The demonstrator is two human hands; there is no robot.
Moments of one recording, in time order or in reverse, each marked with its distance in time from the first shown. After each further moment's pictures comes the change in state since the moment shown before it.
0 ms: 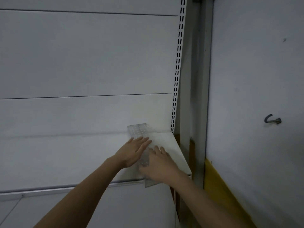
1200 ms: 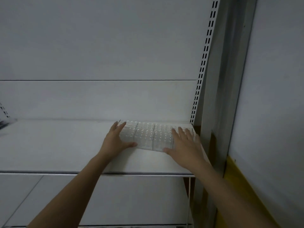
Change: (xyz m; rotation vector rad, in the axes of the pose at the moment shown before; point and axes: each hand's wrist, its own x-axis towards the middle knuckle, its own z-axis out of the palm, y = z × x) left_hand -0.040 -0.087 -0.012 -0.238 0.444 -0.431; right_hand 0.054 0.047 0.017 -0.124 0.199 0.027
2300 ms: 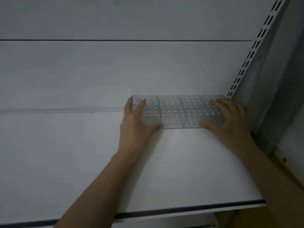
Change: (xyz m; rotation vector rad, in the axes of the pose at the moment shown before) left_hand 0.079 -0.012 0.045 -0.202 0.078 0.073; right_hand 0.113 0.050 0.046 0.253 0.431 0.093
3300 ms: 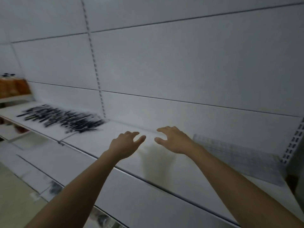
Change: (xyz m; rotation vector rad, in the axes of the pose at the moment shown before) left_hand -0.100 0.001 -0.228 0.657 -0.012 -0.410; right_hand -0.024 -0.296 -0.008 0.088 -0.693 -0.660
